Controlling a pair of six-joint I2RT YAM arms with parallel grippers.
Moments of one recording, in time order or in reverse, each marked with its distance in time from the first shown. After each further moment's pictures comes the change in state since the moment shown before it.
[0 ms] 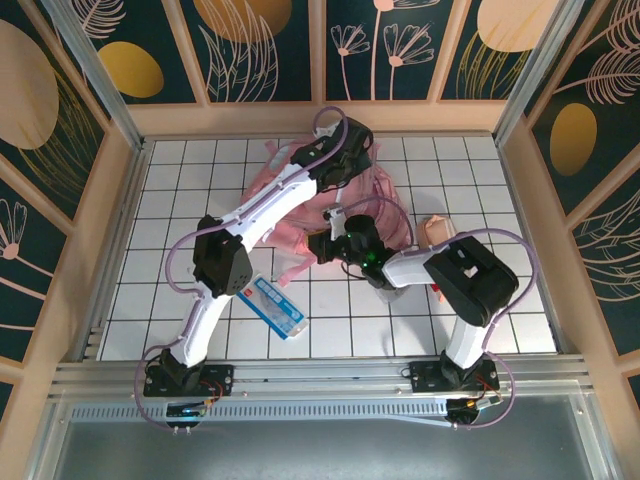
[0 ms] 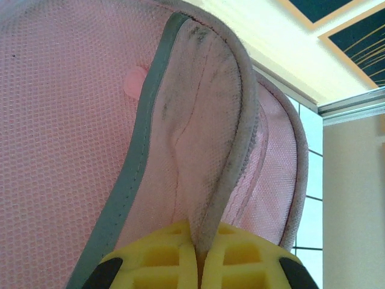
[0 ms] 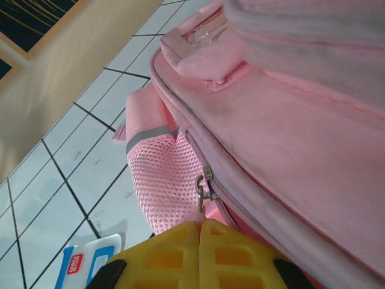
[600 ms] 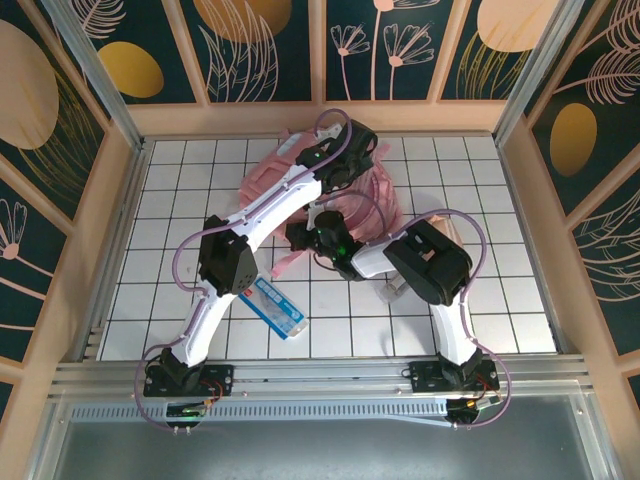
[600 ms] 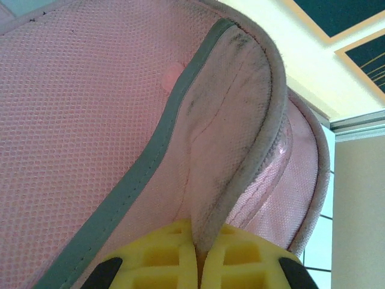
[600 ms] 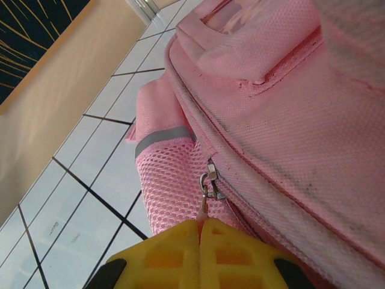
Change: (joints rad) left arm -0.010 0.030 0.037 -0.031 -0.064 -0.044; right arm 0.071 0.270 0.246 0.093 0.158 0.150
